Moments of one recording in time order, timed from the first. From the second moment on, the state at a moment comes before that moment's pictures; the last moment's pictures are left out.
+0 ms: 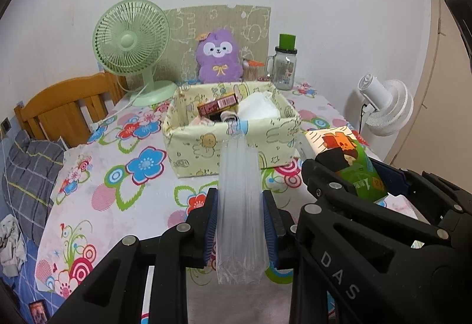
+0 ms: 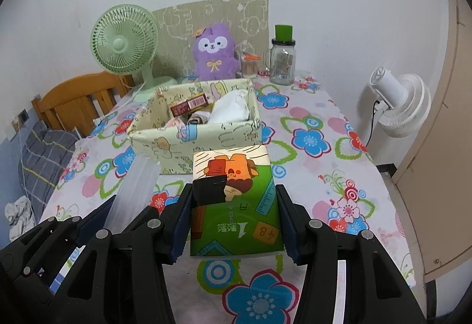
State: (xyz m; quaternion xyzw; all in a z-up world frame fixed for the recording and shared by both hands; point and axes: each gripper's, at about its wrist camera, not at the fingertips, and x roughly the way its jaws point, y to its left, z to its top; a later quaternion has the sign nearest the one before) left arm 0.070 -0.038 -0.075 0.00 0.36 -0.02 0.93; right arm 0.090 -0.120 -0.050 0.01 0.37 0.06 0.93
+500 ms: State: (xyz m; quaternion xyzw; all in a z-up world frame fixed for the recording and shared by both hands) left arm 0.074 -0.043 -0.042 0.00 0.33 -0.03 0.94; right arm 0.093 -0.127 -0.015 0.01 0.35 0.05 0.94
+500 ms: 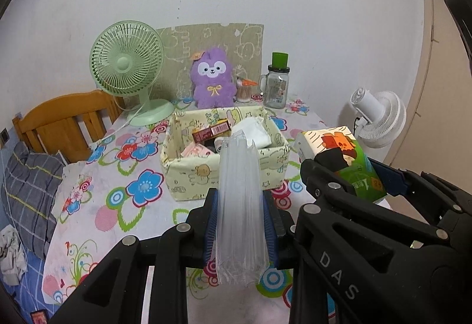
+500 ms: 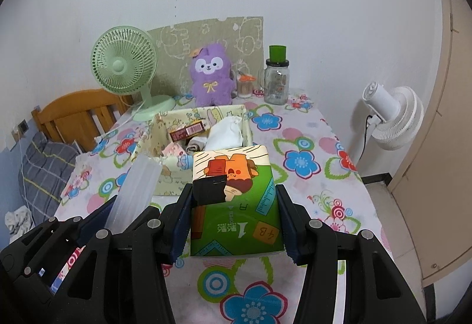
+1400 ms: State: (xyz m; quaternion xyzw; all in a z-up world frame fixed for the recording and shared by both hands) left arm 0.127 -0.030 -0.008 0.01 0.30 -0.03 0.95; right arm 0.151 -0.113 0.019 0.01 0.32 0.06 0.95
